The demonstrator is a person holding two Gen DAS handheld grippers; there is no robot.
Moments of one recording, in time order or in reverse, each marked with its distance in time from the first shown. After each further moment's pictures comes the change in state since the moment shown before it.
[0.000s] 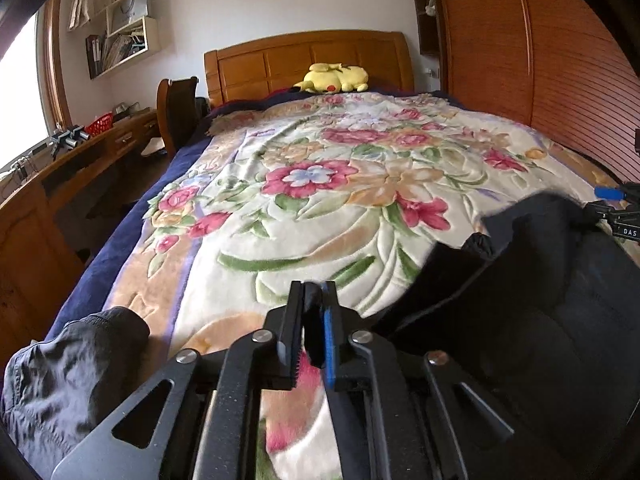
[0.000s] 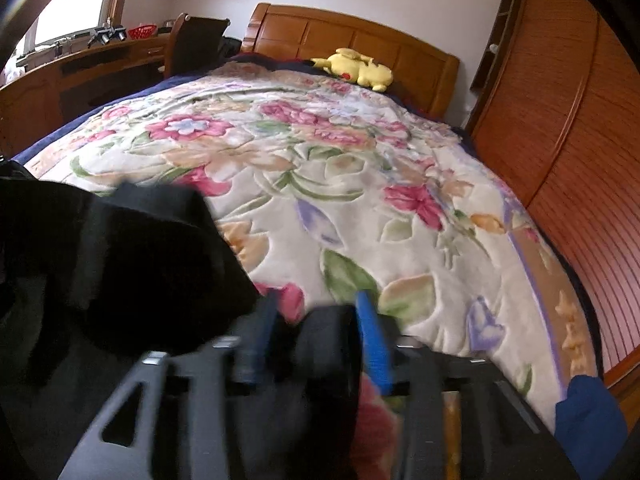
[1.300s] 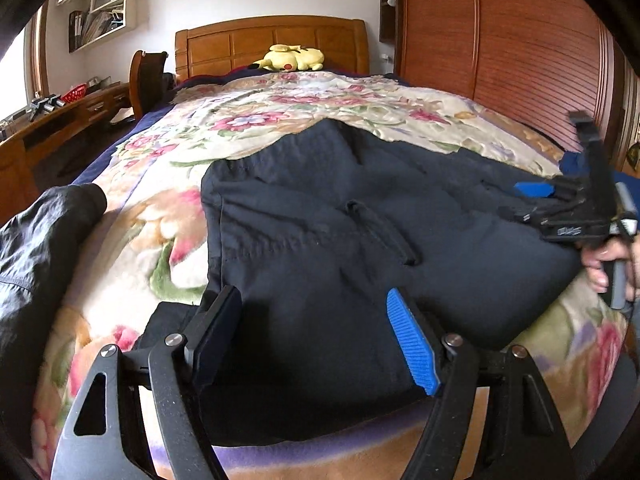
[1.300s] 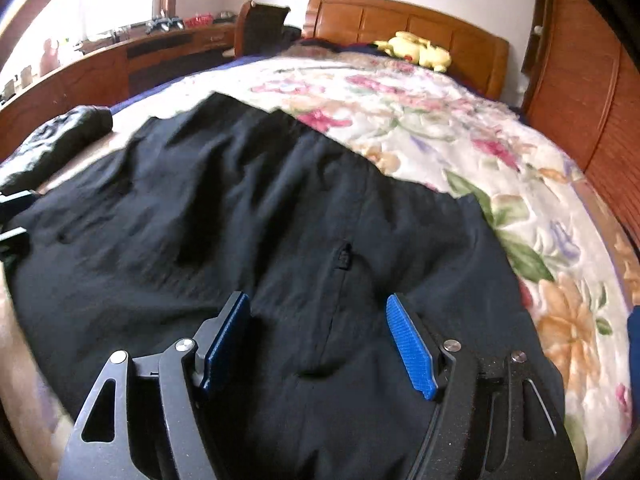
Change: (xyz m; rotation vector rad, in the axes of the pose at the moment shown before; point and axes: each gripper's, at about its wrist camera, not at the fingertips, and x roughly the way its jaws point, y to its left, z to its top) left arm -0.081 -0.064 -0.129 -0.012 0.065 -0.157; right arm -0.058 0.076 -0.112 -0.010 0.027 0.250
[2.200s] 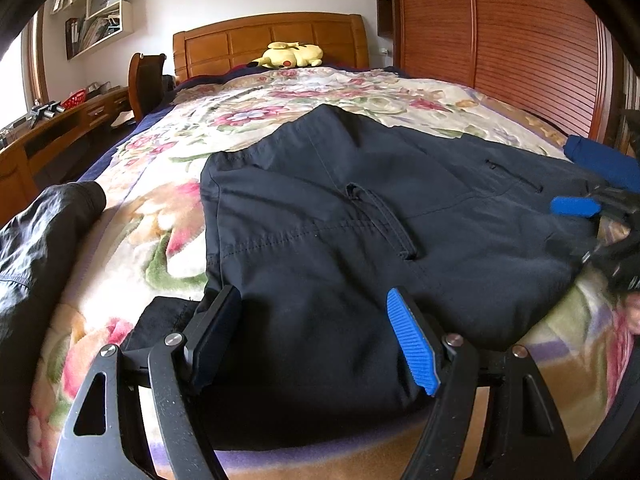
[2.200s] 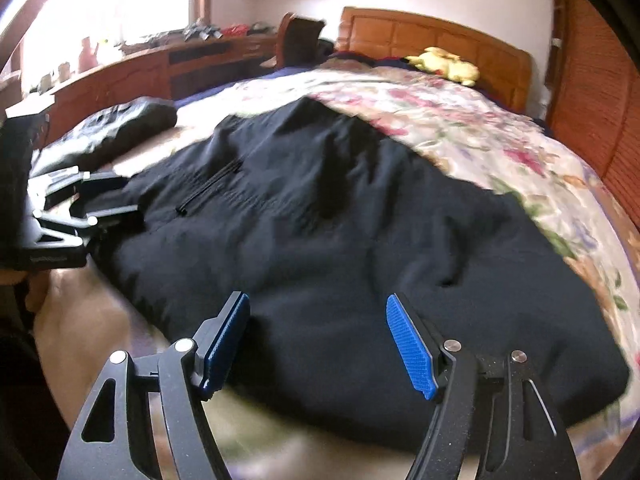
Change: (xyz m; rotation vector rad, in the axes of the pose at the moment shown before) left arm 0.004 -0.005 -0.011 0.028 -0.001 0.022; right arm -0.049 0.052 -0.034 -0.014 -0.054 0.085
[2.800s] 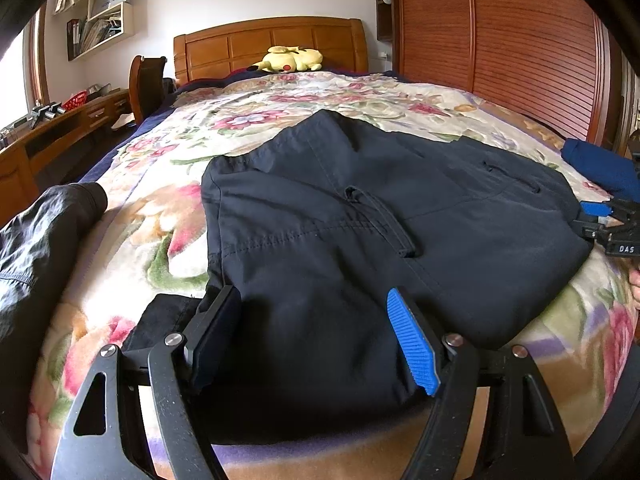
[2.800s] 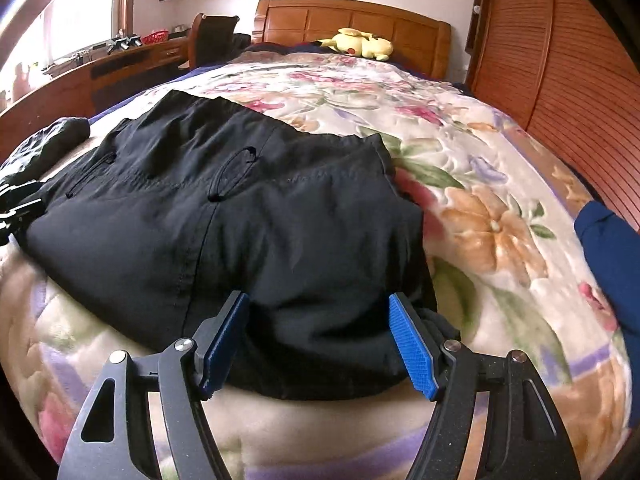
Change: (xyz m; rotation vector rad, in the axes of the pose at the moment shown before) left arm -0.004 0.002 -0.001 -0.004 -0.015 -0.009; right arm -0.018 -0.087 -0.048 0.133 0.052 -0.209
